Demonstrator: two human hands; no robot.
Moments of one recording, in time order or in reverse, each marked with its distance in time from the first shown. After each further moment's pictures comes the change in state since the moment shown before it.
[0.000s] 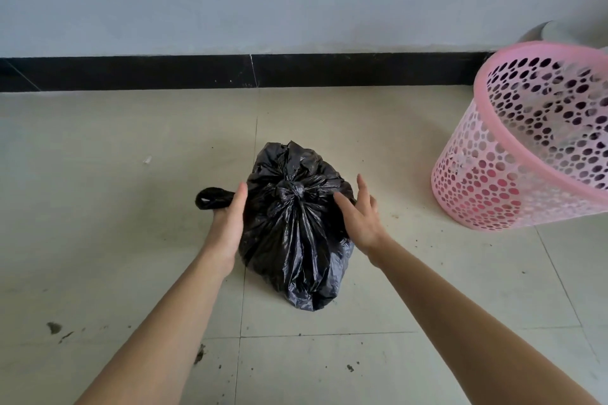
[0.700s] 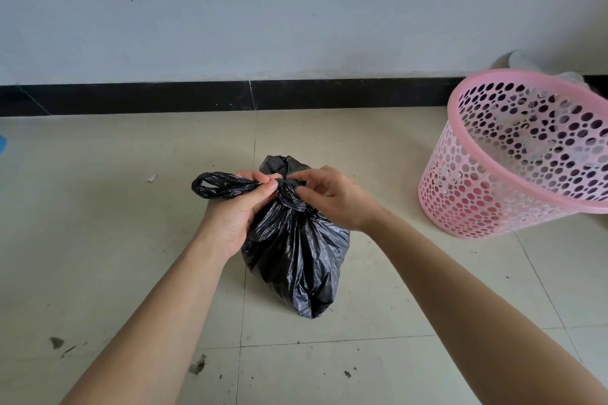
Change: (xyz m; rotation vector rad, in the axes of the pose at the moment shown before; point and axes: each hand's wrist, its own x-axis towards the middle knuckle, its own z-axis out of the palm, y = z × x) left_hand -0.042 0.061 0.014 -0.358 -0.311 0.305; right_hand -0.019 -0.081 -0.023 -0.301 -0.181 -0.642
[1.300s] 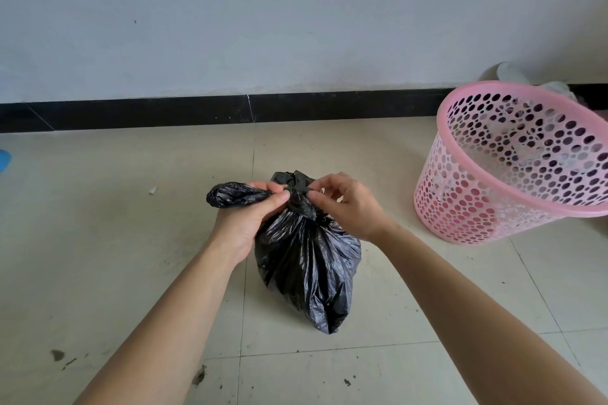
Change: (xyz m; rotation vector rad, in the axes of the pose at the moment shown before) left_hand -0.004 0.002 0.018 0.149 0.053 0.016; right_hand -0.012 0.014 -0.007 0.085 0.189 0.051
